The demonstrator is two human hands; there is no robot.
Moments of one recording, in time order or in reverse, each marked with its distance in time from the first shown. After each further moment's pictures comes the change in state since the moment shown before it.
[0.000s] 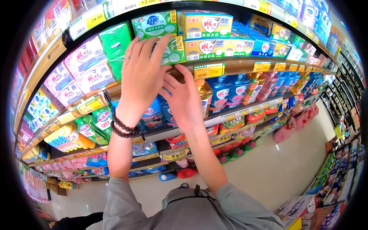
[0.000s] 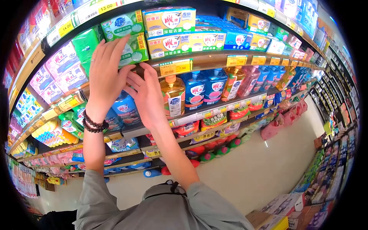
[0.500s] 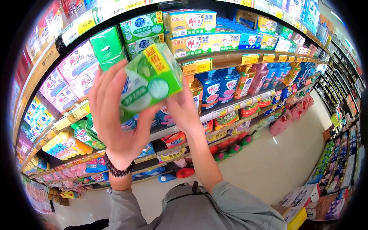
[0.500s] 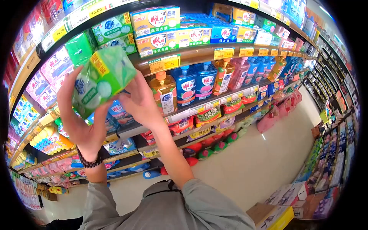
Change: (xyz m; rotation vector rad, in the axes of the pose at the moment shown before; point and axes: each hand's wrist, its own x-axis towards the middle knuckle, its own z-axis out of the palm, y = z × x) left_hand -0.042 0.043 -0.081 -0.321 0.207 -0.095; right_hand -0.026 -0.009 0.002 -0.272 -0.248 -0.255
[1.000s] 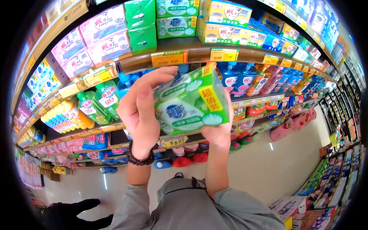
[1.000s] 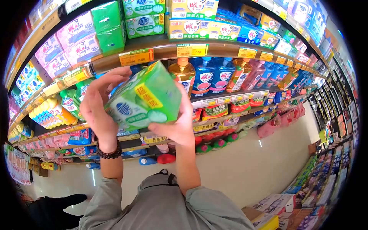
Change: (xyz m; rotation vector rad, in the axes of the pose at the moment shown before) left_hand -0.052 -0.001 0.006 -0.889 0.188 -0.522; right_hand -0.072 -0.029 0.002 -0.121 0.148 0.106
